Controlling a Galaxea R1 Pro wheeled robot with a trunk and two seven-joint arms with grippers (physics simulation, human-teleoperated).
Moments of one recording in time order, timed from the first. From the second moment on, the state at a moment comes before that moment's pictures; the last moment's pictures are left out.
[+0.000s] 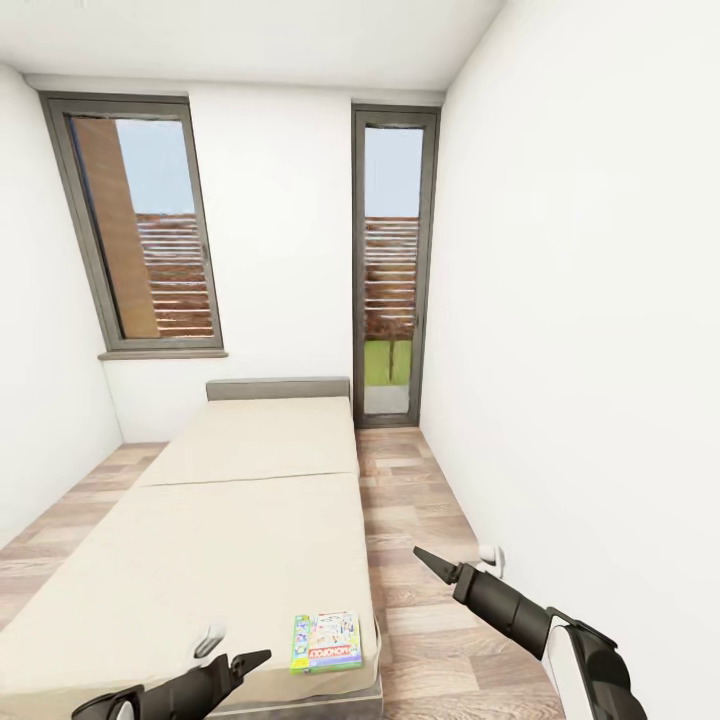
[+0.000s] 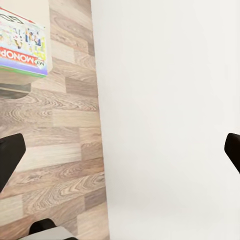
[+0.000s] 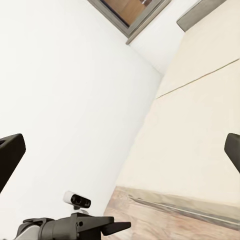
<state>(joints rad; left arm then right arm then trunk) -0.22 0.06 0.36 -0.83 0.13 0.70 -0.87 -0.20 0.12 -0.33 -1.34 -0.25 0.73 0.95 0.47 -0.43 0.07</state>
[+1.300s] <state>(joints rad) -0.32 0.05 0.37 -0.60 0.40 0.72 -0.76 -0.19 0.10 -0.33 -1.34 -0.35 0.77 0.95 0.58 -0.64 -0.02</state>
